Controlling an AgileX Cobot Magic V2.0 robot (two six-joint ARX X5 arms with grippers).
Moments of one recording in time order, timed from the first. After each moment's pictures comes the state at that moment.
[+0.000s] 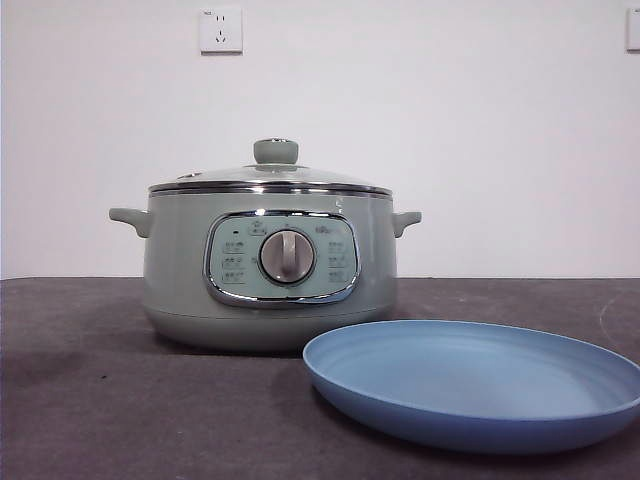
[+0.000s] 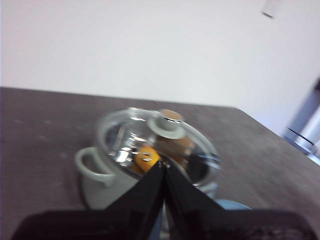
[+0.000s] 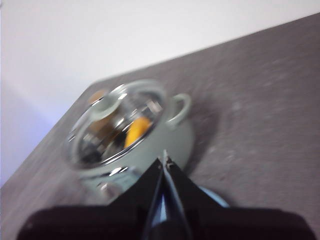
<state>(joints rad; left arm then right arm) 0.03 0.35 0.58 -0.32 0.56 -0.26 0.07 0.49 0.62 -0.39 -0.46 0.32</state>
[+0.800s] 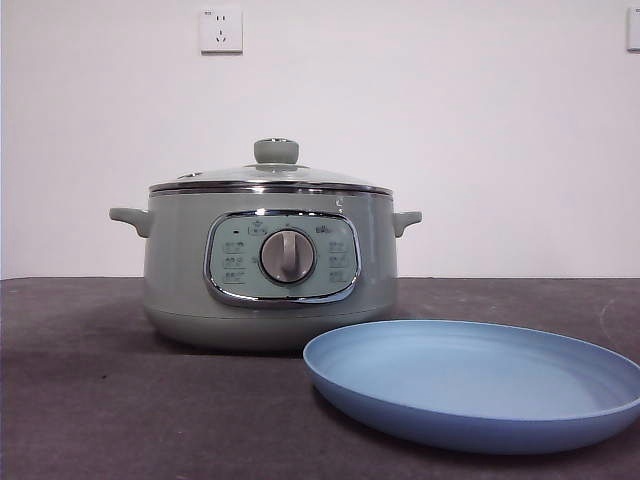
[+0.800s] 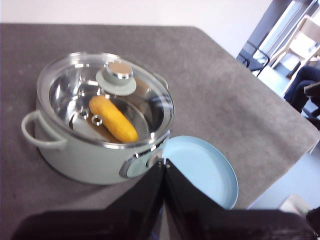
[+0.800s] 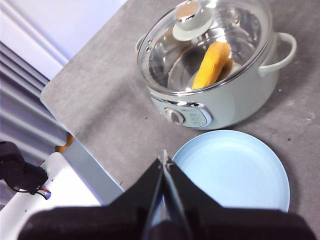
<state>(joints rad) 0.00 0.71 1.05 -0.87 0.71 0.01 0.14 0.91 1.13 -0.95 -0.73 -0.11</state>
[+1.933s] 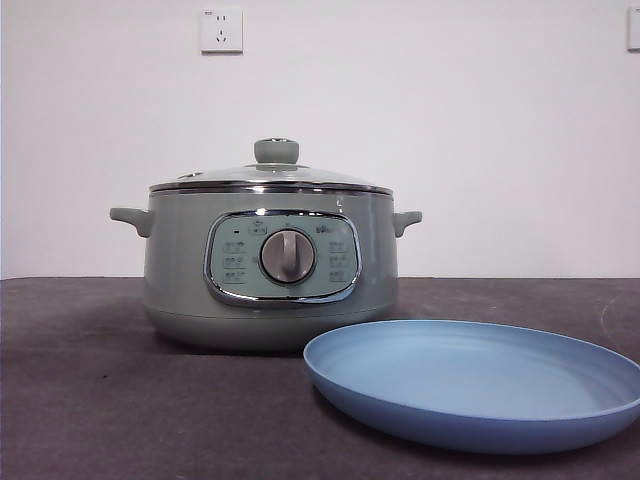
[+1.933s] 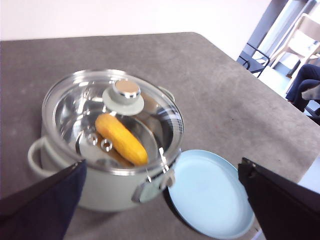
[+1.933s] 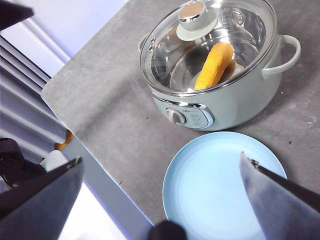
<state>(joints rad) -0.03 0.84 1.05 -0.68 0.71 0.02 0.14 0.91 1.13 -0.95 -0.73 -0.12</state>
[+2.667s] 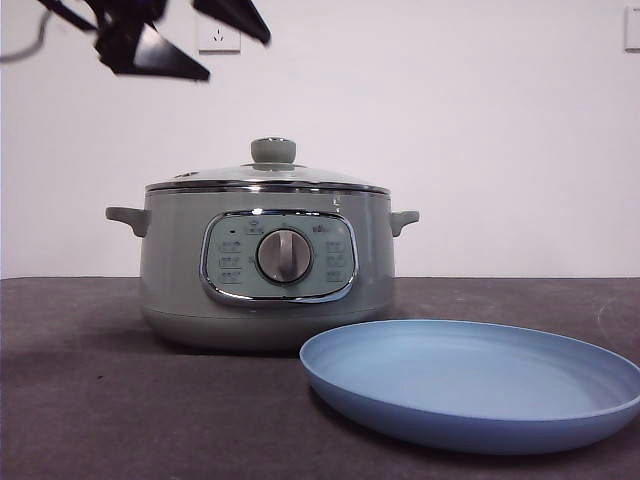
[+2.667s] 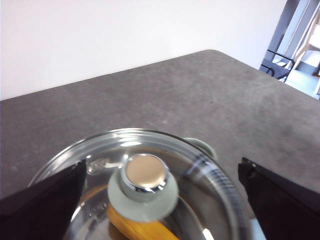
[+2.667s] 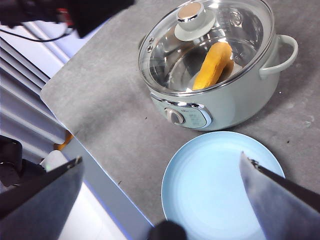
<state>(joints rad) -0.36 1.36 1.05 0.03 0.35 -0.03 0.14 0.91 1.13 -0.95 -0.73 -0.12</state>
